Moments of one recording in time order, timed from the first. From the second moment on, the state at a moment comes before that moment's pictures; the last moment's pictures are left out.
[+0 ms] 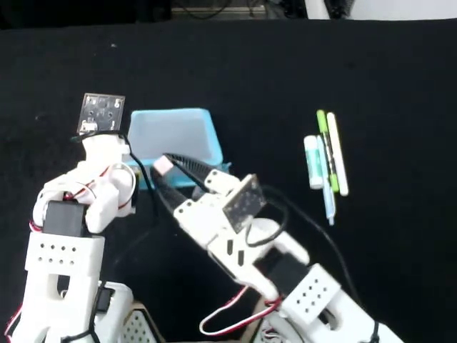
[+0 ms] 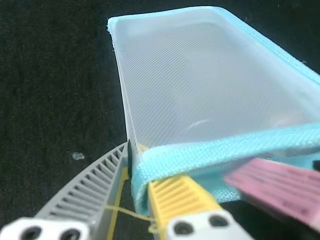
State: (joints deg) left arm 0.4 -55.1 42.7 70.5 -1.1; right arm -44.3 -72.0 80.8 2.1 3.9
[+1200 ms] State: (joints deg) left arm 0.3 -54.7 42.8 70.5 -1.1; right arm -41.3 -72.2 69.8 29.1 20.4
